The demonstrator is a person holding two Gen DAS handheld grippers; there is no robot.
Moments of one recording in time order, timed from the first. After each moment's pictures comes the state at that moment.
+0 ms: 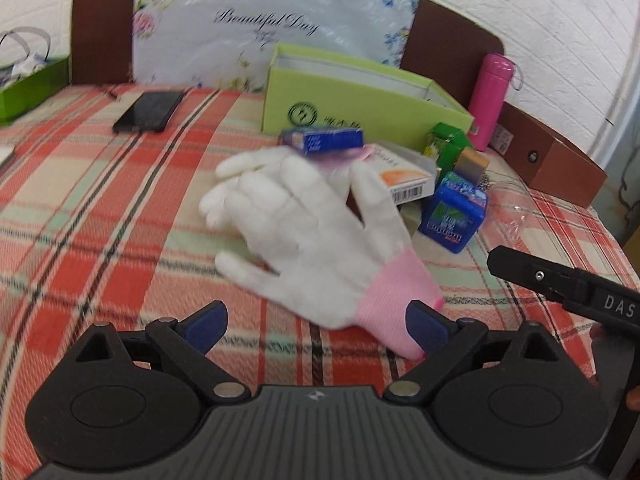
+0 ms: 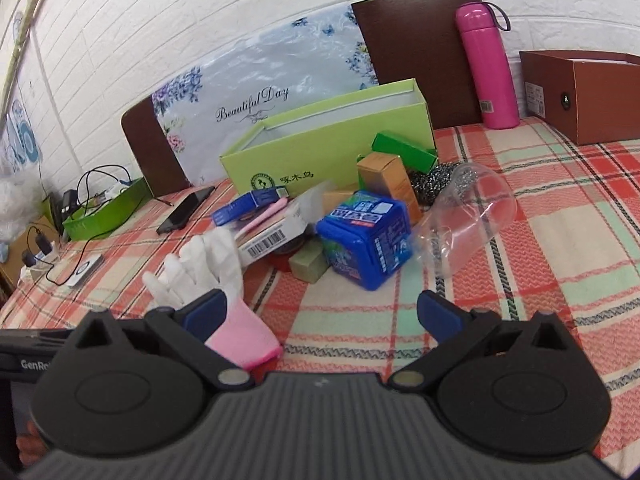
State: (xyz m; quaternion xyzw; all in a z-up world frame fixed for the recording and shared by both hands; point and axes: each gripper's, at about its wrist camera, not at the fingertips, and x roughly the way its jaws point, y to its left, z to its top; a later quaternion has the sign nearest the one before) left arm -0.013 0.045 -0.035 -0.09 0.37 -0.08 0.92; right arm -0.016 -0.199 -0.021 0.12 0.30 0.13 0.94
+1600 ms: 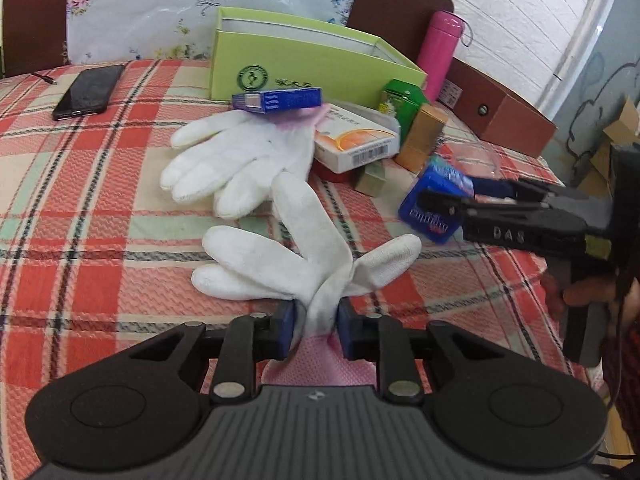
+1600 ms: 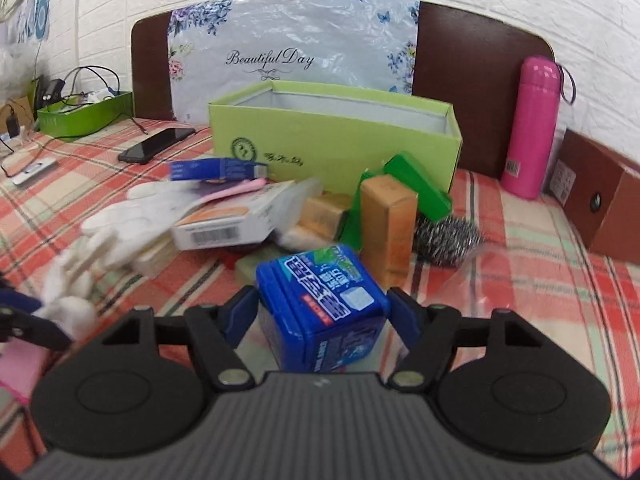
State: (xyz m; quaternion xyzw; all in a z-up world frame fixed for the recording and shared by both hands) left arm -0.002 0.058 -0.040 -0.07 0.41 -0.20 0.89; right arm 0.027 -0.178 -0.025 -0.05 0.32 0.14 0.94
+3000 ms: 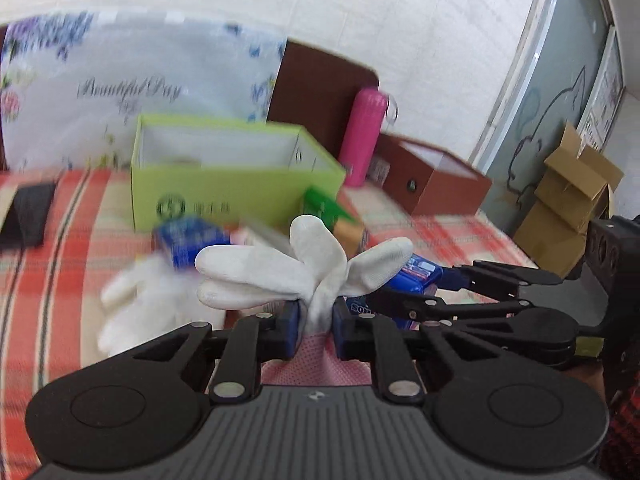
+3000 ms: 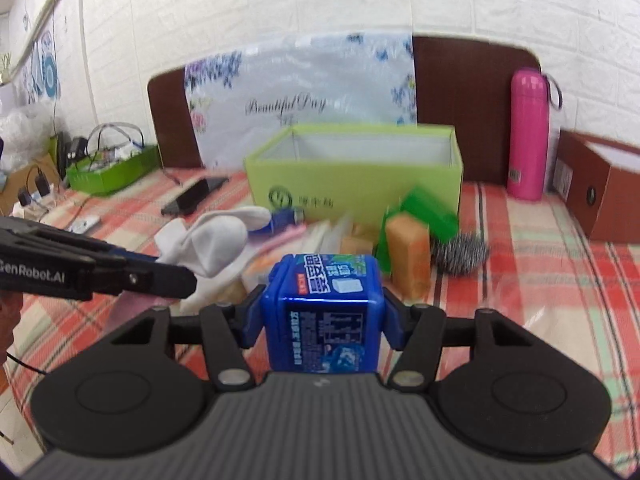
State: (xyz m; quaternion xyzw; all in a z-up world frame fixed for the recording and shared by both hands) left arm 0.030 0.030 0.043 -0.07 0.30 -0.27 0.91; right arm 0.016 -0.181 0.039 0.01 0.27 0.15 0.95
